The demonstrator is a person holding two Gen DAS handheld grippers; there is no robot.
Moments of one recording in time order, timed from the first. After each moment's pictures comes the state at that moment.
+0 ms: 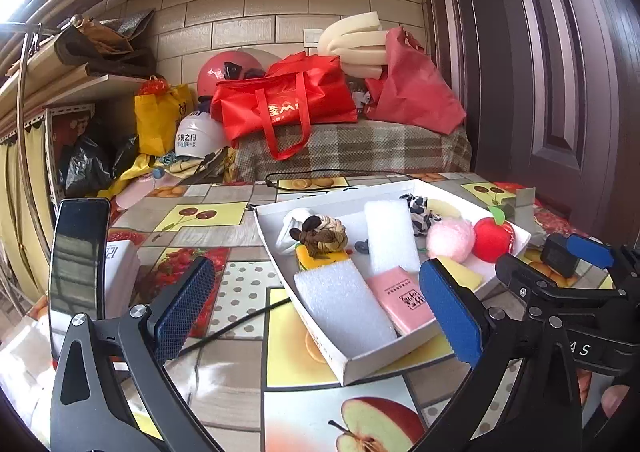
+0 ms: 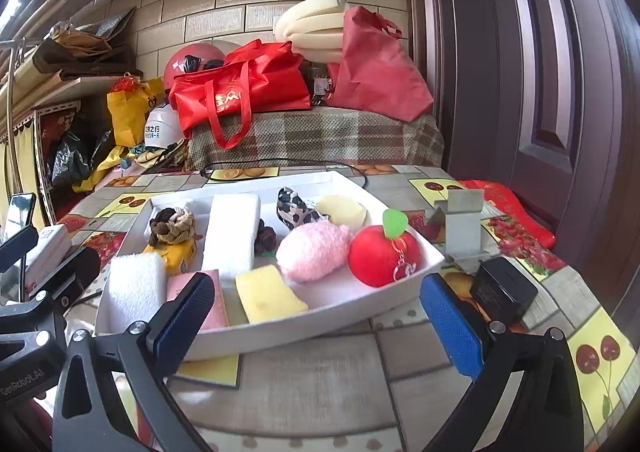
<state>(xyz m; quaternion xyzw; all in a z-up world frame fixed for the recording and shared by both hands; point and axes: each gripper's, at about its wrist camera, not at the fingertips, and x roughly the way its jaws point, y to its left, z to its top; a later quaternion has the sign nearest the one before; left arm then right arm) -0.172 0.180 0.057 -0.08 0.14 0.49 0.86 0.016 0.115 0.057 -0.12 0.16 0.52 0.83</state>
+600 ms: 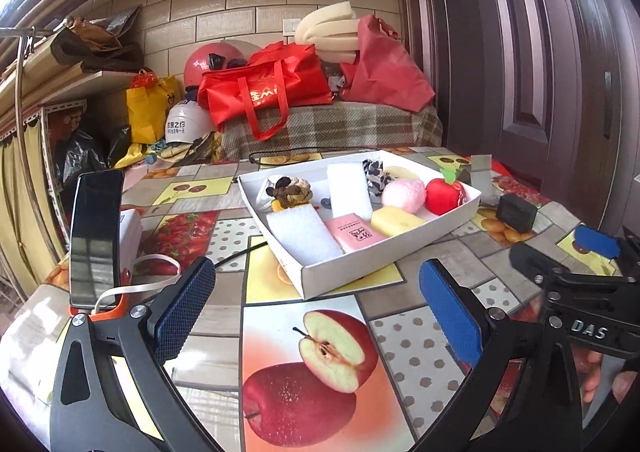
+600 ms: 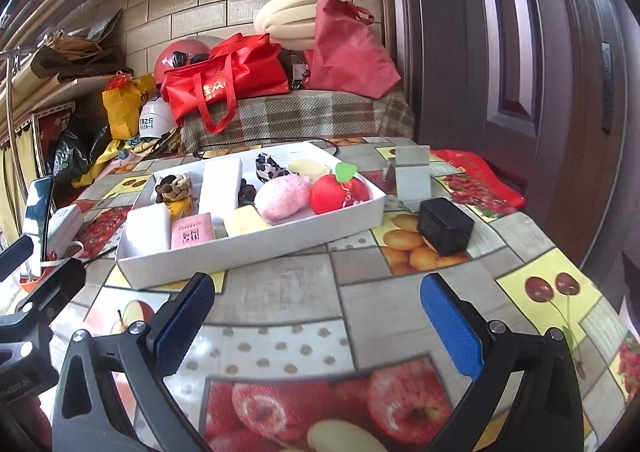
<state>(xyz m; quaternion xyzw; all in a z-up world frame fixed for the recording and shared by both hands) -0.182 0.108 0.052 -0.08 0.18 0.47 0.86 0.005 0.031 0.053 -0.11 0.19 0.50 0.84</state>
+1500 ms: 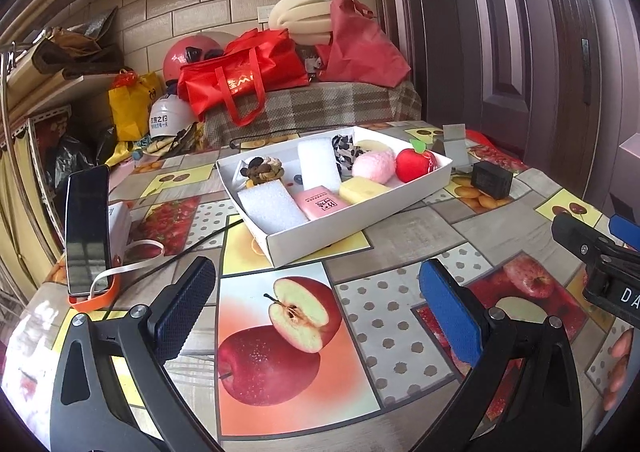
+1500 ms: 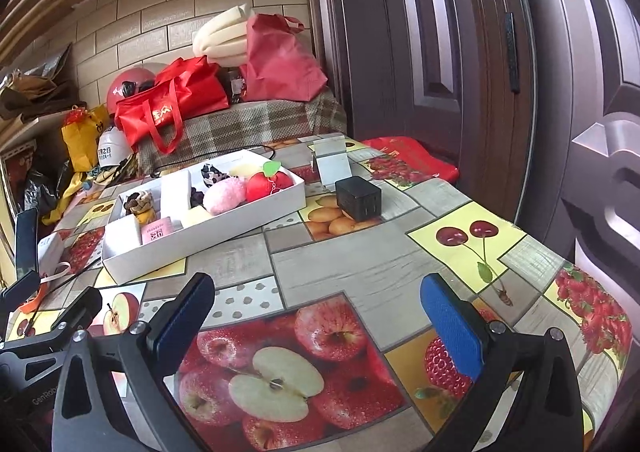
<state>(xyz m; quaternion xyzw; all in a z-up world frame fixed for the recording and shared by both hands) -0.170 0.077 0.048 -0.07 0.22 0.44 0.87 0.007 -0.035 0.058 -0.06 0.22 0.42 0.88</state>
